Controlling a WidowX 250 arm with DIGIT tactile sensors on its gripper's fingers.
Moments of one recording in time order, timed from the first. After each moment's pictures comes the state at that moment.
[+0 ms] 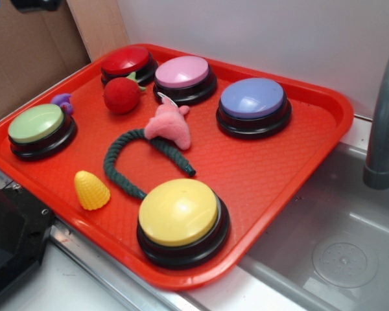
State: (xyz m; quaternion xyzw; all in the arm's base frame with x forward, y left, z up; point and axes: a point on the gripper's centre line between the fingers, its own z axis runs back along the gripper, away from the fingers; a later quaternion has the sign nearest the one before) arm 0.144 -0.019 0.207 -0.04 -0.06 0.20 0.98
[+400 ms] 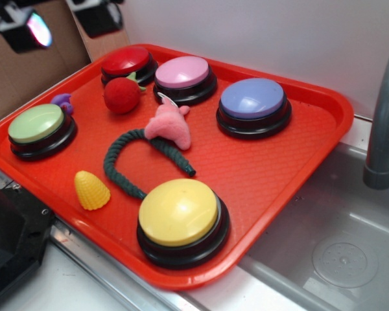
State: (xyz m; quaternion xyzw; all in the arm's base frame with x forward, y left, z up) arm 0.186 -0.036 0.152 -0.04 -0.09 0.31 0.94
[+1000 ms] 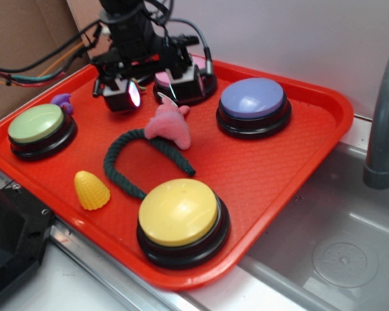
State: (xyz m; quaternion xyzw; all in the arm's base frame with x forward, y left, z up) arm 0.240 -0.052 0.062 -0.02 -0.08 0.33 0.94
